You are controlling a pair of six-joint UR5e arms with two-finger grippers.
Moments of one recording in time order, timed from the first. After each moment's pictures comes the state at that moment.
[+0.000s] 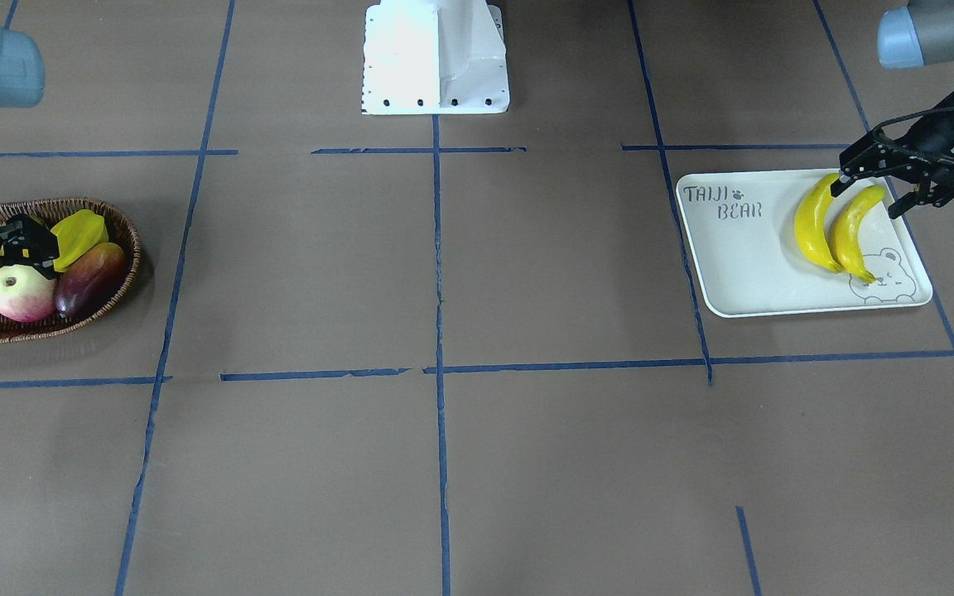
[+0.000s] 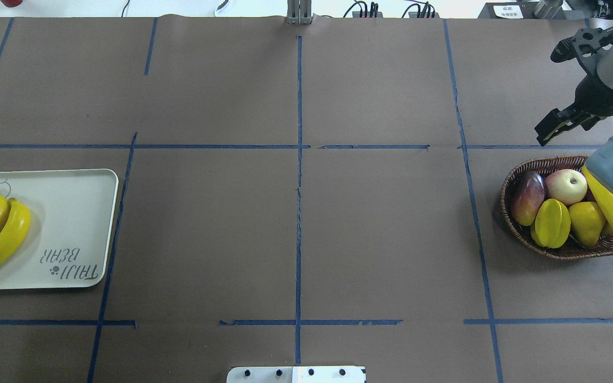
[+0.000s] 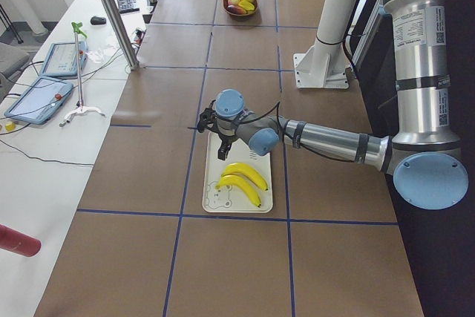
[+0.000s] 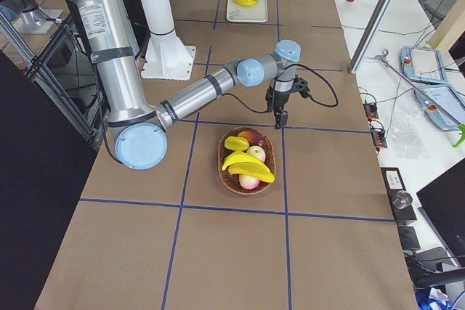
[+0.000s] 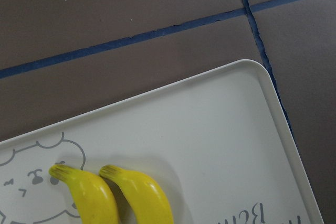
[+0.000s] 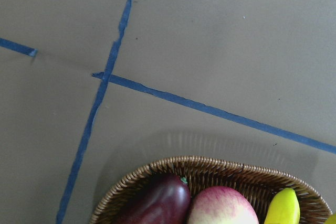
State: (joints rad) left arm -1.14 -1.42 -1.85 -2.08 -2.38 -0.43; right arm 1.10 -1.34 1.85 -1.77 2.15 0.25
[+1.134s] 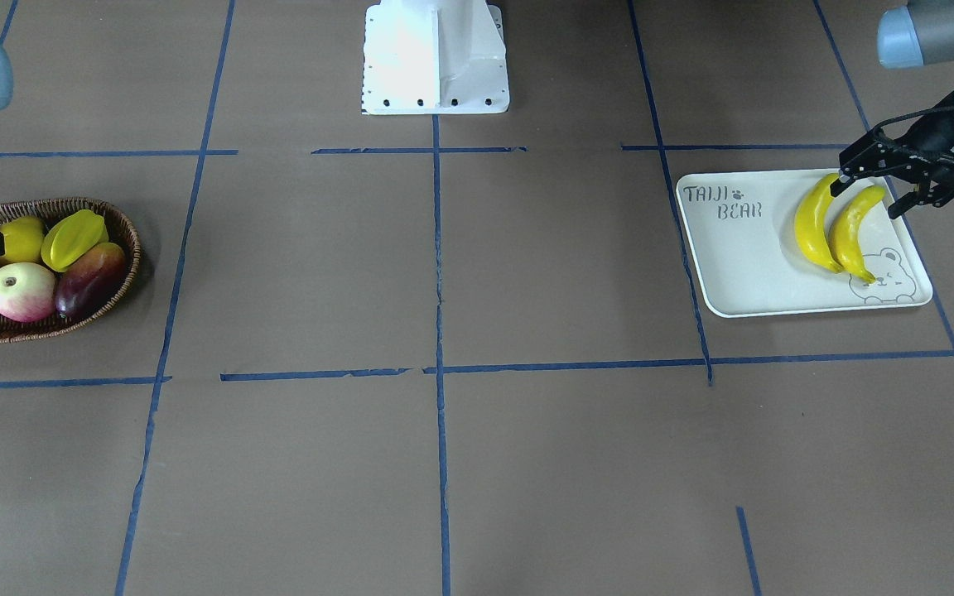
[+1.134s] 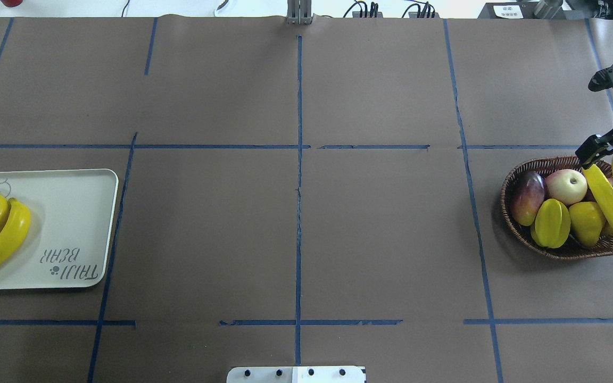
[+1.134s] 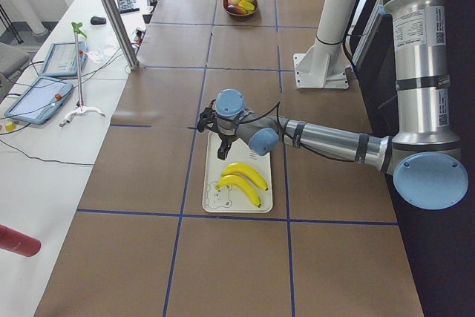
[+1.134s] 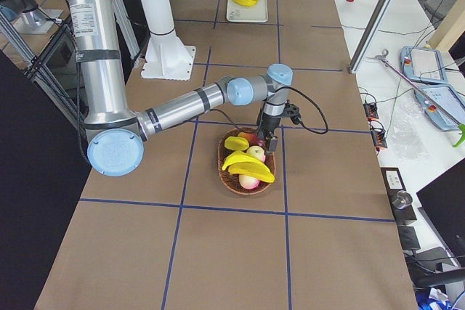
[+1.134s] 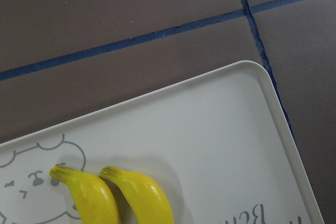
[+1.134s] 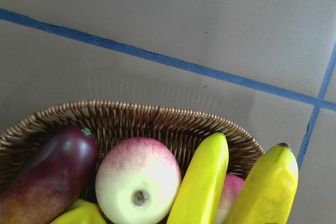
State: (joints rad) left arm -1.14 -1.42 -1.85 -2.08 -2.38 -0.43; right arm 1.12 -1.46 1.84 -1.77 2.09 0.23
